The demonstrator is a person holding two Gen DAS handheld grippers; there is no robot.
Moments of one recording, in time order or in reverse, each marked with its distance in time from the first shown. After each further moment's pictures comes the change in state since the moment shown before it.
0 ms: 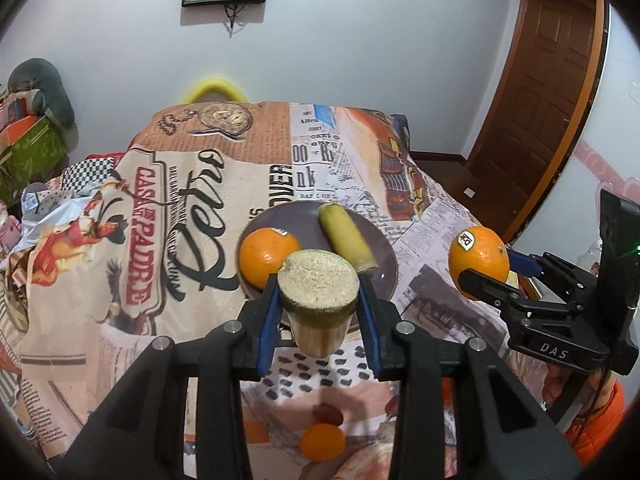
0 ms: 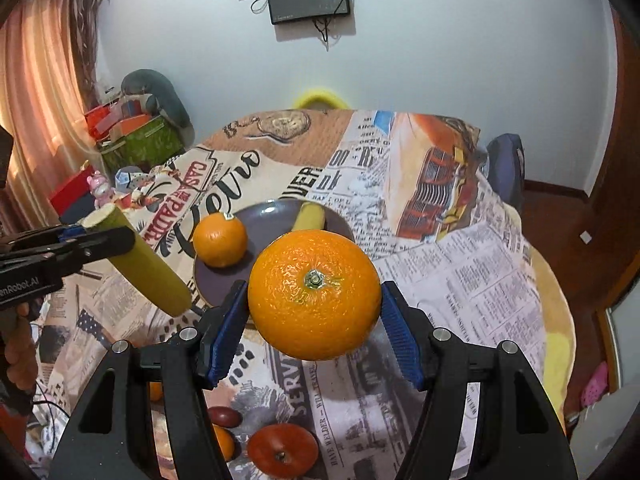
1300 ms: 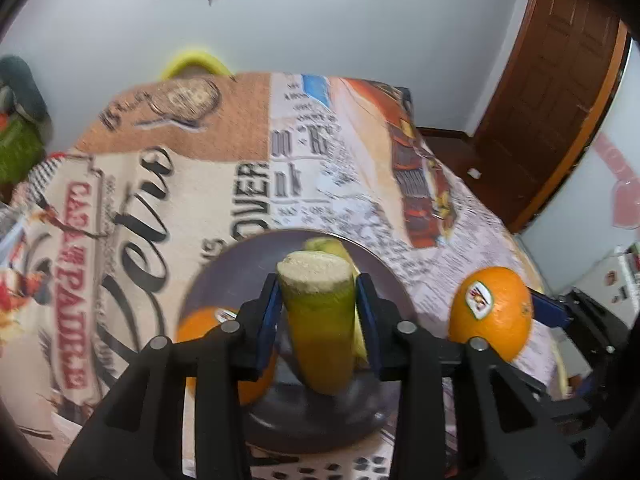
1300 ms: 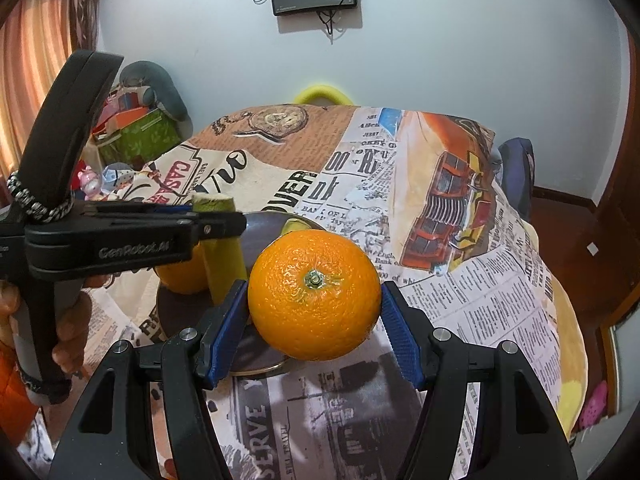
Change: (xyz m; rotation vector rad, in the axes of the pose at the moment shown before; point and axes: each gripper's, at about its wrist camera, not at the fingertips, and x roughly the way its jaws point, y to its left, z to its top) left arm 0.130 -0.007 0.061 0.024 0.107 0.007; right arm 0.052 -0.012 0.023 -0.036 0.023 0.015
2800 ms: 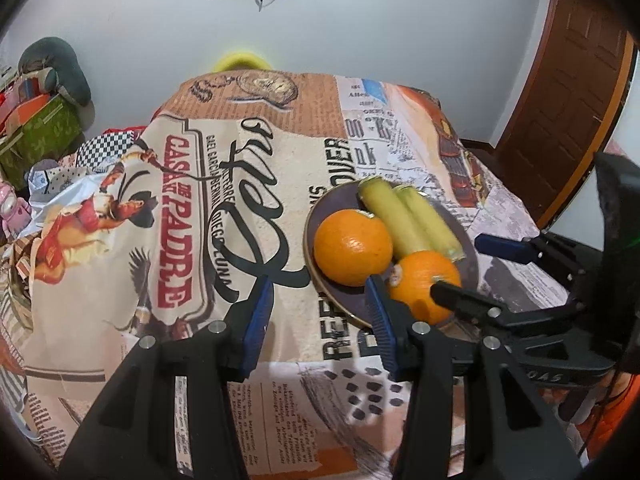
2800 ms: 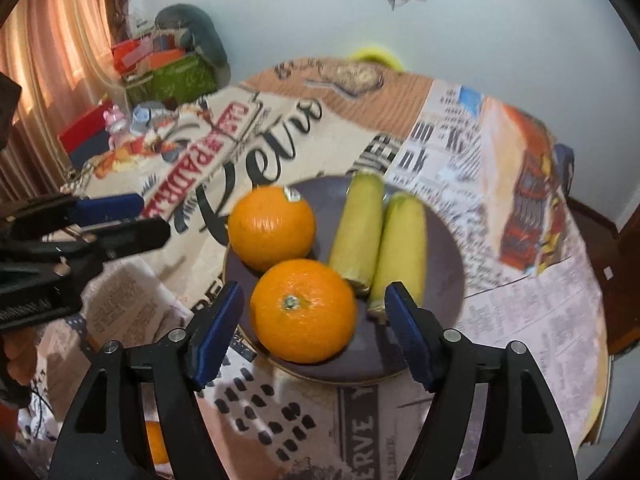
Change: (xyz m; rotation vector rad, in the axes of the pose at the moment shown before) left arm -0.085 0.072 -0.076 -0.063 -0.038 0.065; right arm 0.024 0.074 0.005 -0.128 0.129 0.062
